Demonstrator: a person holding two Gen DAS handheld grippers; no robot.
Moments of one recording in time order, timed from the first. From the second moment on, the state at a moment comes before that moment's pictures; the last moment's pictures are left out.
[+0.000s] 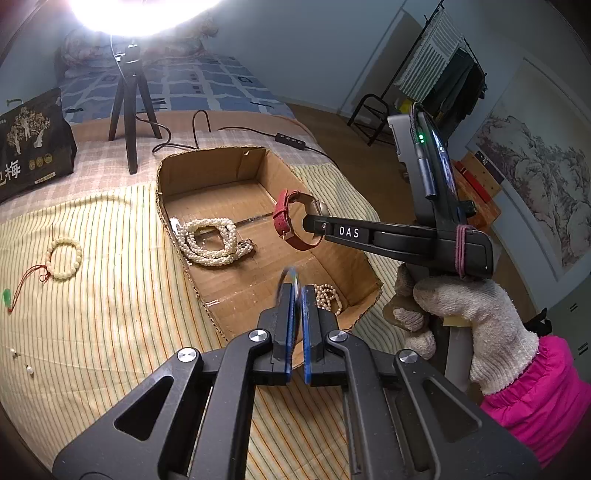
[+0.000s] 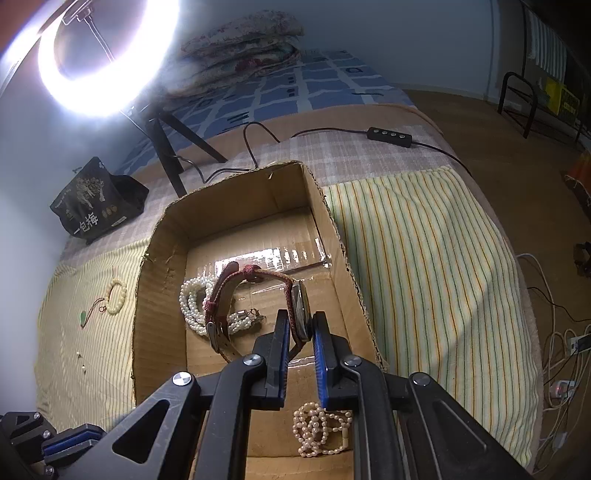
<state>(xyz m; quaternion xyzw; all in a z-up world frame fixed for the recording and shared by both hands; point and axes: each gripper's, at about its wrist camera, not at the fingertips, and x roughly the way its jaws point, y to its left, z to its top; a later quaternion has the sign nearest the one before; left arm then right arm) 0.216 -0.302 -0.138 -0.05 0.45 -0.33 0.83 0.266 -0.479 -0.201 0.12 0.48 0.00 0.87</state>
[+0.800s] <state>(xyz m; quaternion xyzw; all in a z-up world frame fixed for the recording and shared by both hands) 0.203 -0.278 -0.127 -0.03 0.43 -0.31 0.85 0.246 -0.461 -0.169 0.12 0.44 -0.03 0.89</state>
